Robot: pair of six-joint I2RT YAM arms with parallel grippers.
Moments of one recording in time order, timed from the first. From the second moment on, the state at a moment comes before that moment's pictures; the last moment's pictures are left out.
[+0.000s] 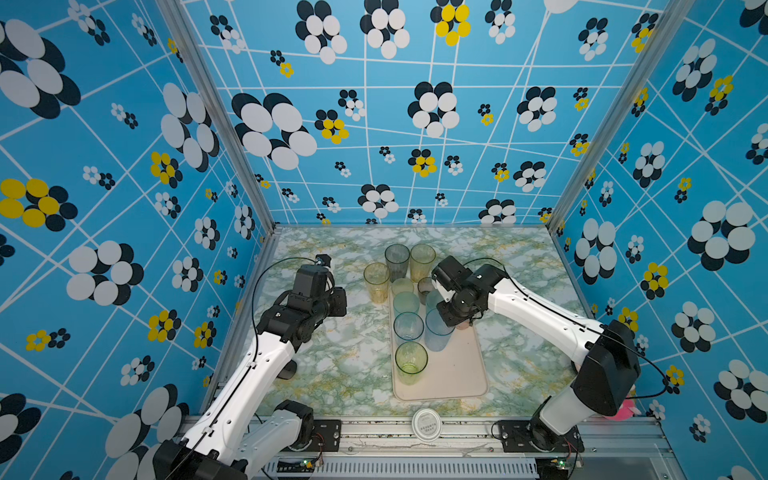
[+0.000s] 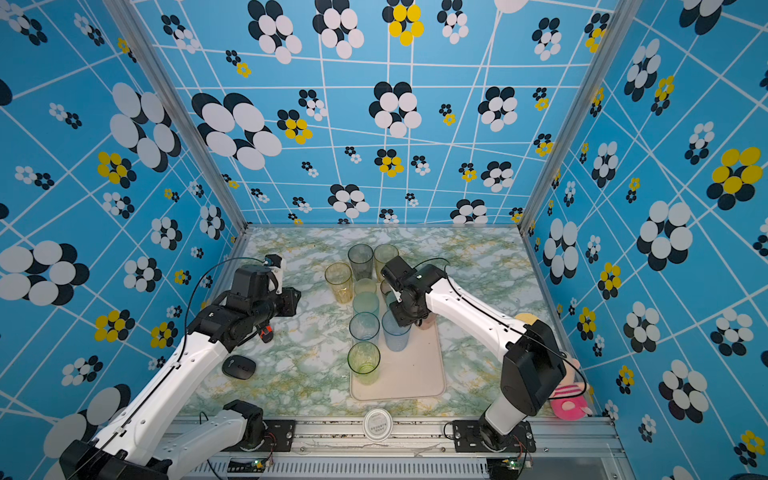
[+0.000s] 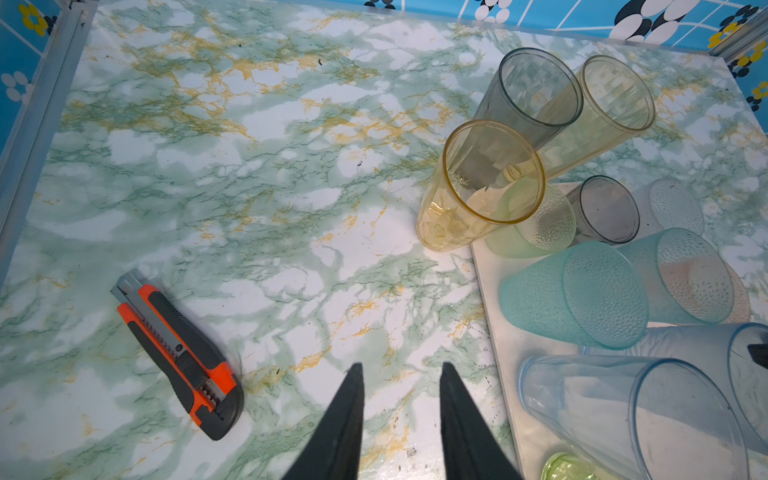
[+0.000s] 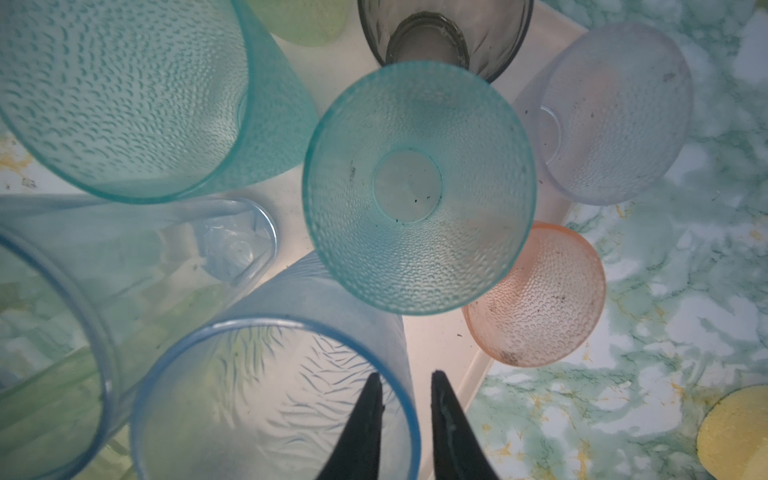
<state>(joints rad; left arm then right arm) -0.30 1.03 0.95 -0.67 0.00 -0.28 0.72 1.62 1.38 -1.07 0.12 0.20</state>
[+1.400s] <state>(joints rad) -0.27 1.52 1.35 -0.78 0.07 -0.17 0.55 1.26 1.28 -0.99 0.11 0.25</state>
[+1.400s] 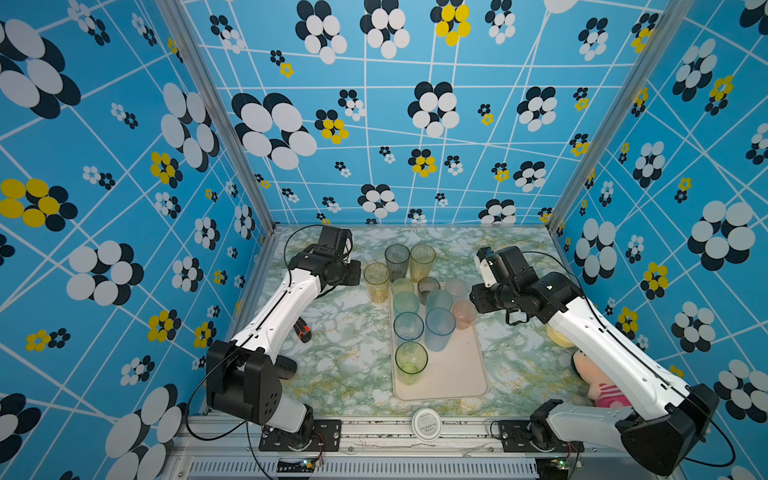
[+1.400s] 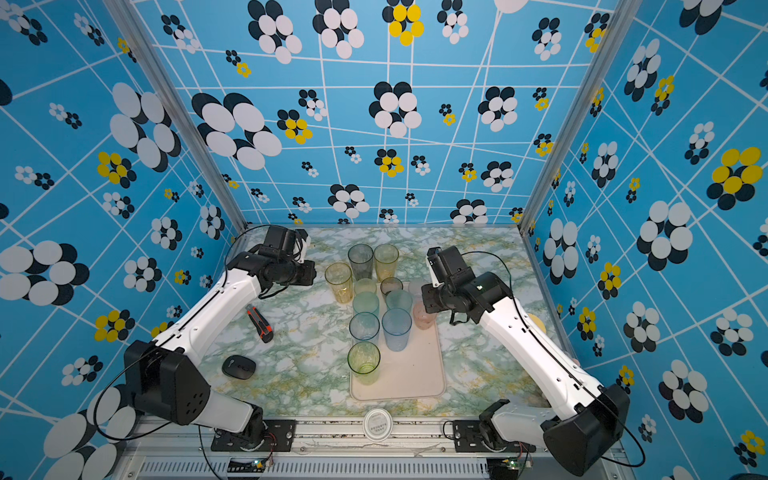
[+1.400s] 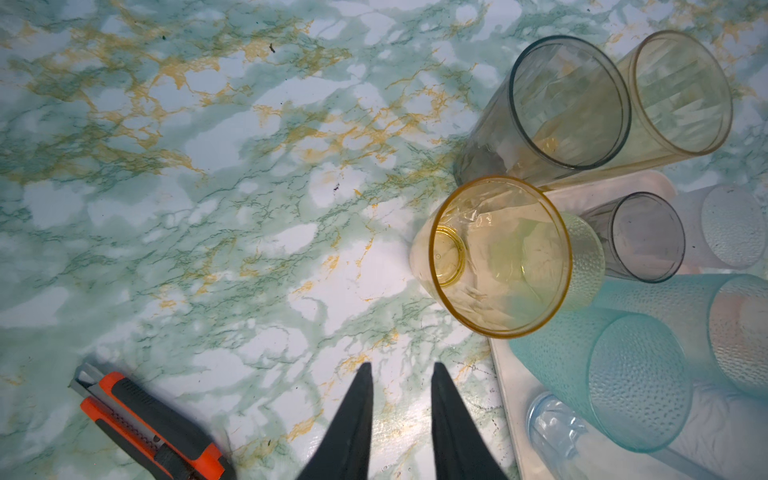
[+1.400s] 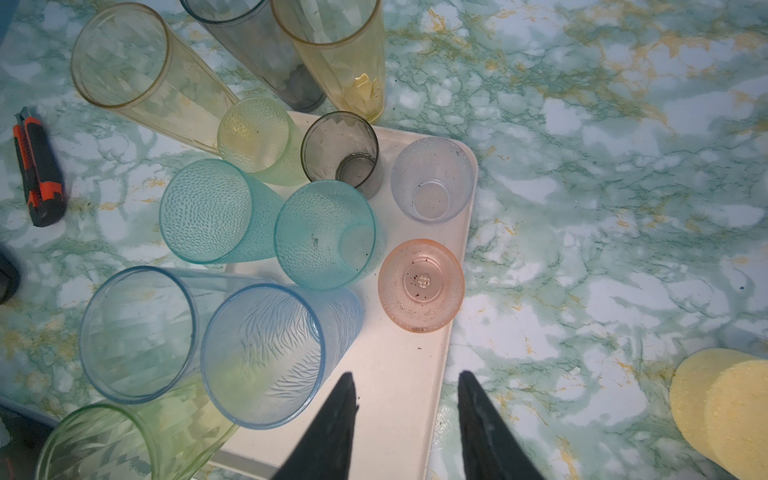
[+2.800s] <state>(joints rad) -0.33 1.84 1.61 -0.87 0.05 -0.08 0.50 1.29 1.24 -0.95 0.07 0.24</state>
